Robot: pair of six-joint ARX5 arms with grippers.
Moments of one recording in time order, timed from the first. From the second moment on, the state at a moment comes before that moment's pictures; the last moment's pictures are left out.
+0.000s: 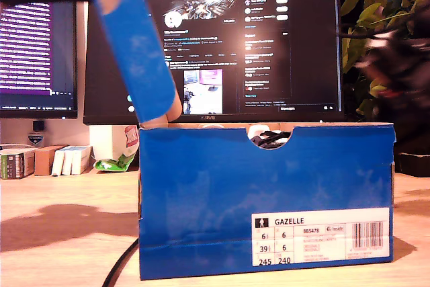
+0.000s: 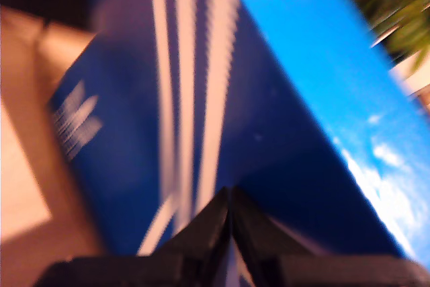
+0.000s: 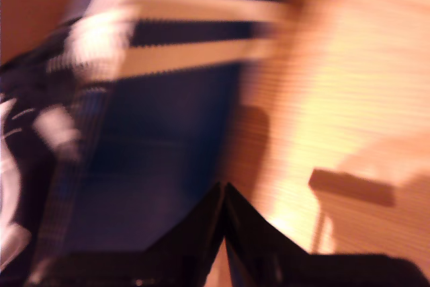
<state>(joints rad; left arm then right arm) -0.40 0.91 0.64 0.01 0.57 -0.64 -0.02 1.51 0.89 -0.46 -0.63 -0.05</state>
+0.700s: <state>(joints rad) -0.59 1.15 0.64 0.16 0.48 -0.59 0.06 1.51 1.19 -0.56 -0.98 0.00</state>
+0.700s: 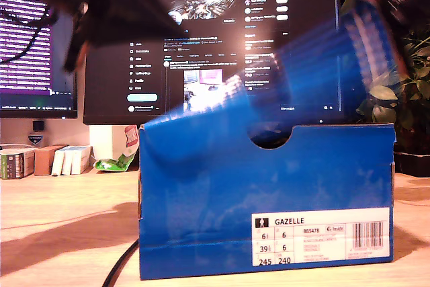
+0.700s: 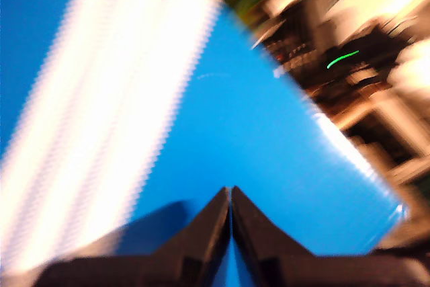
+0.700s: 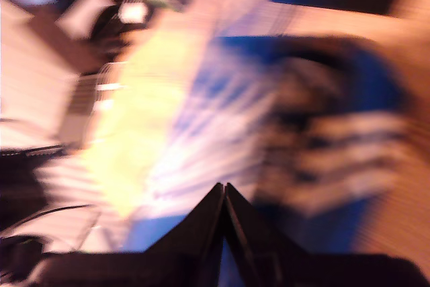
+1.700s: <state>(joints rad) -0.40 1.05 0.64 0.06 0.48 -0.39 0.24 1.64 1.20 -0.62 -0.57 -0.18</state>
